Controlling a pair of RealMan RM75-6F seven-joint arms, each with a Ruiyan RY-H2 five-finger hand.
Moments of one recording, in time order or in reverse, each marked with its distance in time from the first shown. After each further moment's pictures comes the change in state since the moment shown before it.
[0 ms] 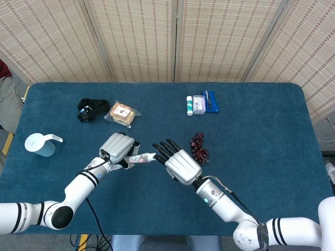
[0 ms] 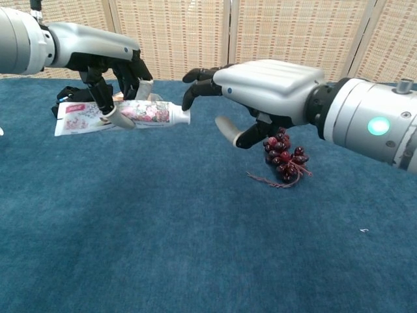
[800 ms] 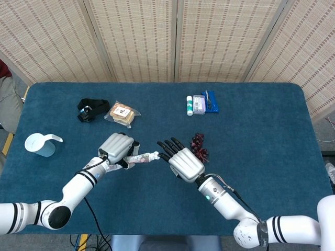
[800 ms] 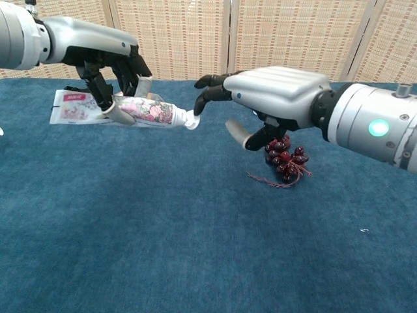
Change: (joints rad) left arm 0.003 0.028 -0.001 -0.012 0.020 -0.025 -0.056; right arm 0.018 0.005 -0.021 0.032 0.041 0.007 0.022
